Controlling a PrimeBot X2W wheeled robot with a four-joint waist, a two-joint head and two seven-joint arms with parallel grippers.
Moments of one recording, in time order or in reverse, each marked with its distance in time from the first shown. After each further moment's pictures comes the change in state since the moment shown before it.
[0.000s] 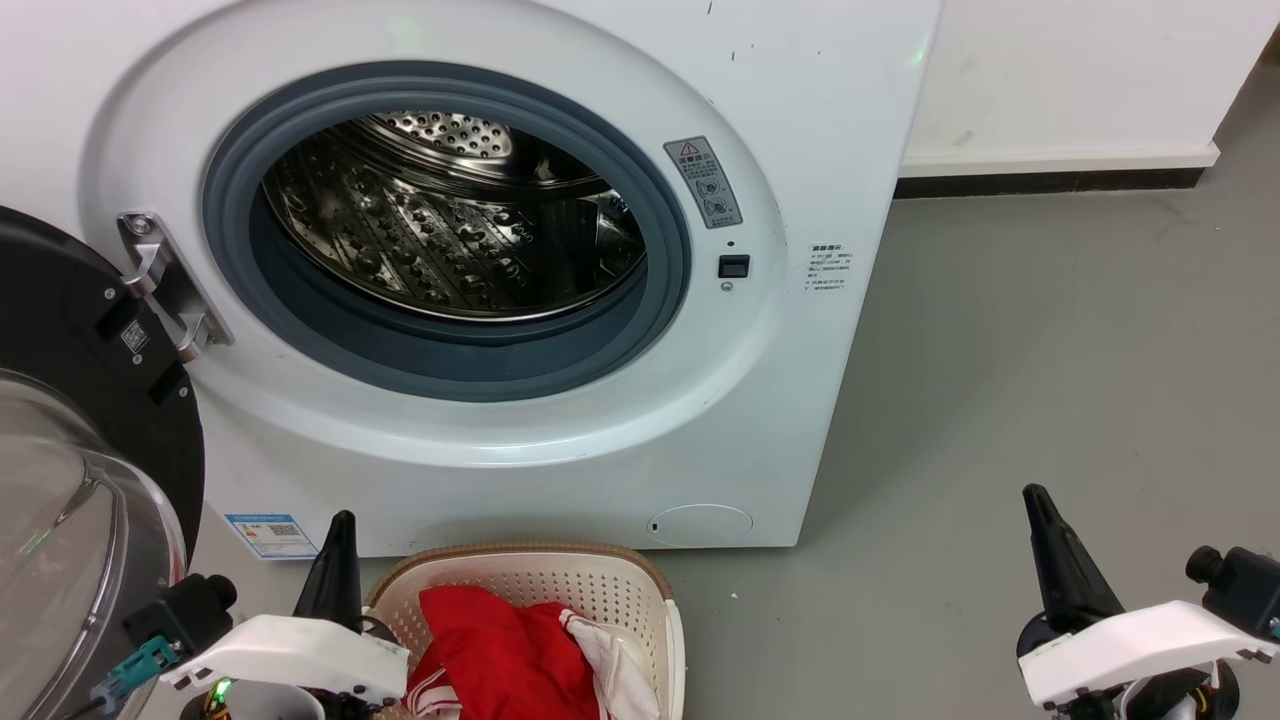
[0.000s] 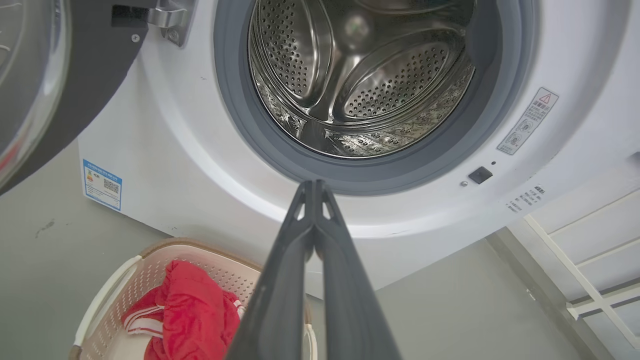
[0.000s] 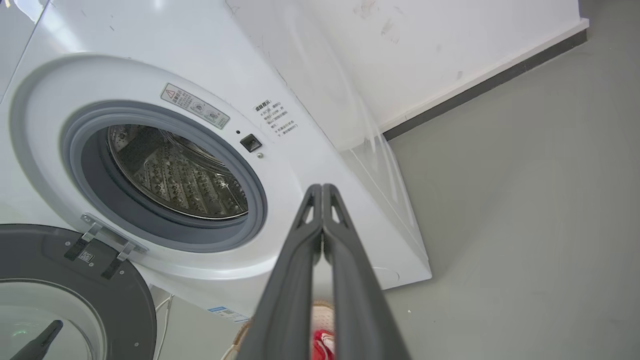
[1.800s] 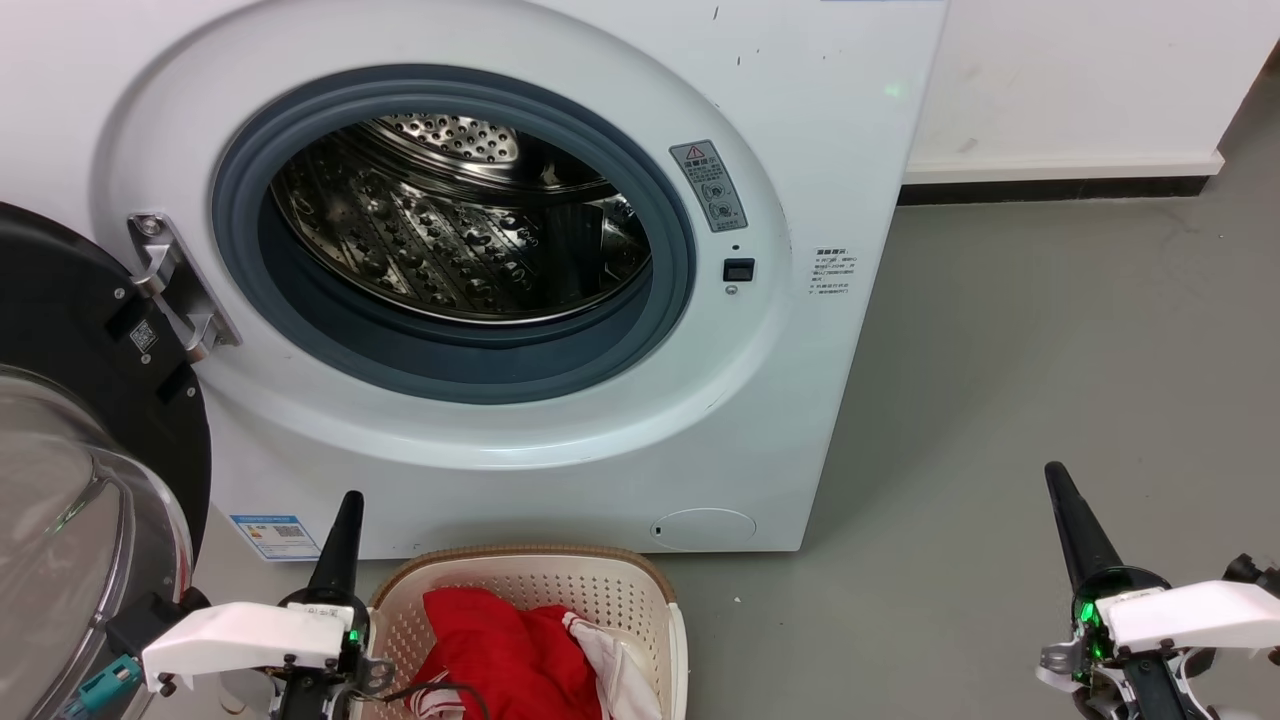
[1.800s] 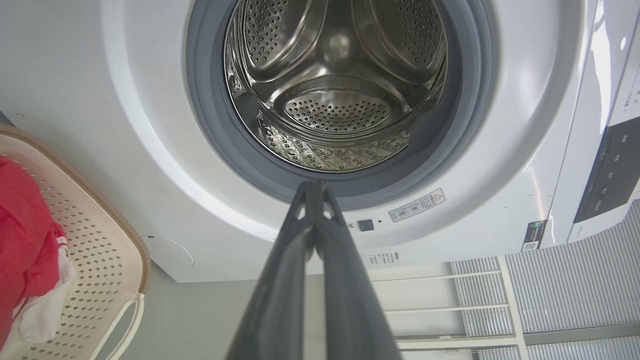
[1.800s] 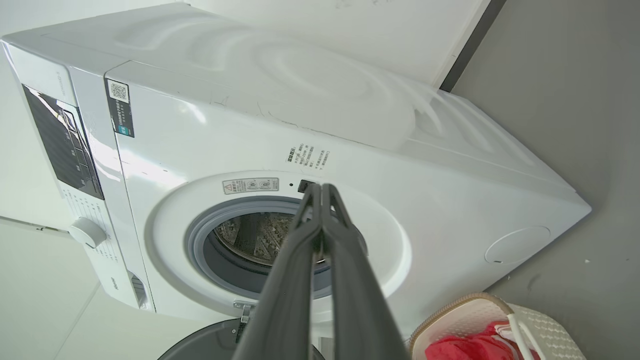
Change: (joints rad) left arm -0.056 -0.011 0.038 0.059 -0.655 -0.057 0.105; right arm -0.079 -0.008 -0.039 0.106 0.677 0.000 0.065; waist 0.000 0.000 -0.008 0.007
